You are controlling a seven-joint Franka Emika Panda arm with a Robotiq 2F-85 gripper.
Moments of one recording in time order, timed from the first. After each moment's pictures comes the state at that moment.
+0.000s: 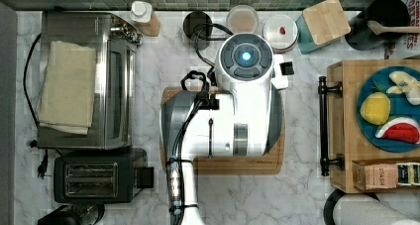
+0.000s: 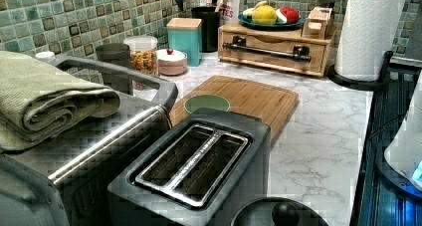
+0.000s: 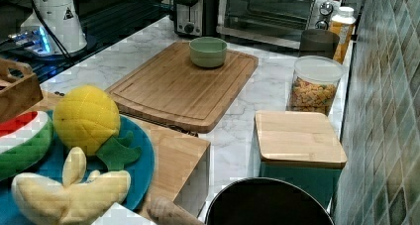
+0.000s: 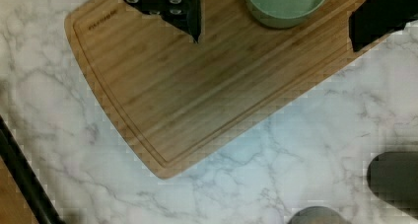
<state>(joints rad) -0.04 0.06 0.03 -1.89 -0.04 0.34 -0.20</state>
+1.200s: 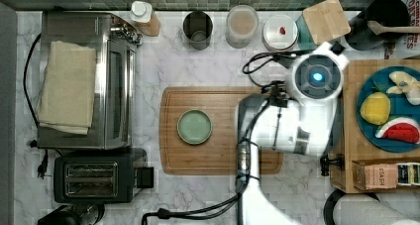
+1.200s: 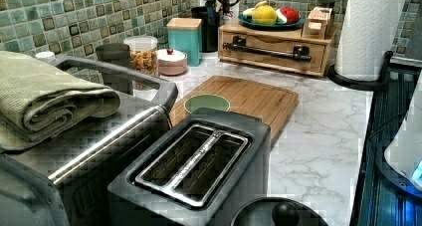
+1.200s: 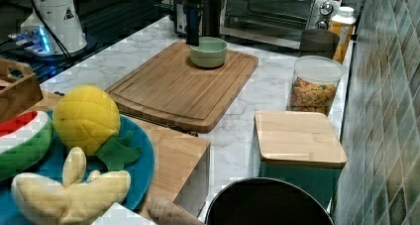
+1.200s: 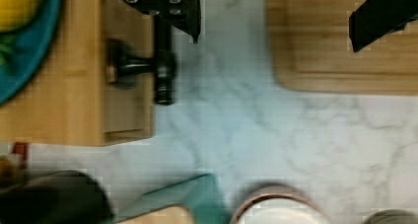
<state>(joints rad) -0.14 0.15 -0.14 -1.98 -0.21 0.67 -0.97</state>
